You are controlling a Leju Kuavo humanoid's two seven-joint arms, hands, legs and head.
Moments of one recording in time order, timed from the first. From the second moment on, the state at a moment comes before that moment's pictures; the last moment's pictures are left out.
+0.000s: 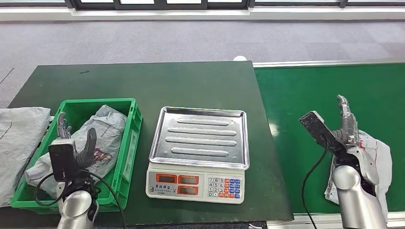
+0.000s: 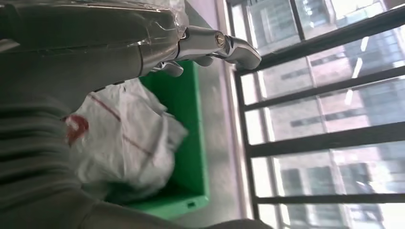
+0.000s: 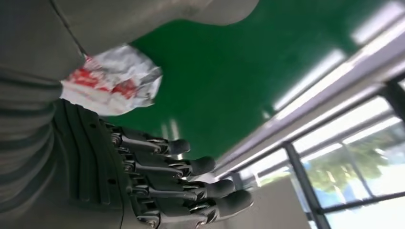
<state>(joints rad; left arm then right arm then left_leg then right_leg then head) -0.06 -0.07 0.03 -1.51 -0.23 0.41 -0.34 -0.24 -0.25 -0.13 -1.30 0.96 -0.09 0.12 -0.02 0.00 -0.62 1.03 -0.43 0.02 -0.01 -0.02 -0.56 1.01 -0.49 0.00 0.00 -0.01</state>
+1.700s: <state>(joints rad) 0.07 -0.13 0.02 -1.72 0.05 0.28 -0.38 -0.17 -0.57 0.06 -0.87 1.04 0.25 0.13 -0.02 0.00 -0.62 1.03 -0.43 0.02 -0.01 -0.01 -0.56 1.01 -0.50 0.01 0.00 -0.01</state>
